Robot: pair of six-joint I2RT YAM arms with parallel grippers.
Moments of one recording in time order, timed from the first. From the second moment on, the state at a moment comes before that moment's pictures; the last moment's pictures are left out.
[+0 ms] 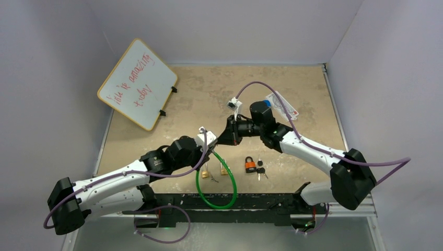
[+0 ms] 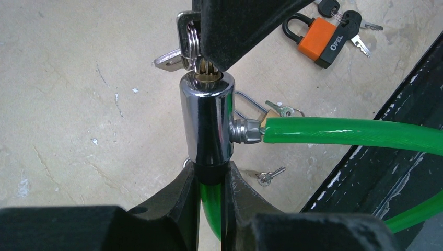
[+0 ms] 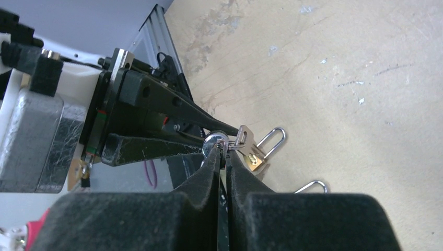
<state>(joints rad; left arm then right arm) -0.98 0.94 0.59 -0.29 -0.08 -0.13 0.70 1.36 0.85 0.07 -0.70 0.48</state>
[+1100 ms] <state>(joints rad) -0.98 0.90 0.59 -0.32 -0.03 -0.13 0.69 1.37 0.84 0.13 -0.78 0.51</state>
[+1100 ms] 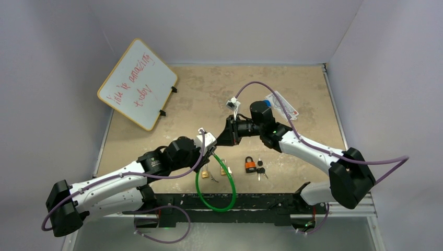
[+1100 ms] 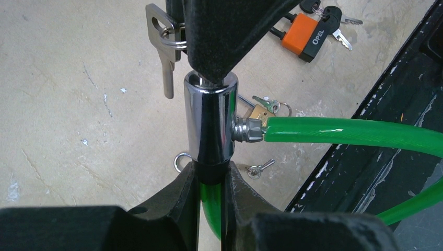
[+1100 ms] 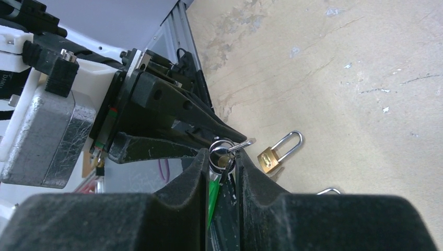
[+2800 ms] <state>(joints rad) -0.98 0.92 0.64 -0.33 -0.02 -0.12 0.69 1.27 0.90 -0.11 -0.62 0.59</state>
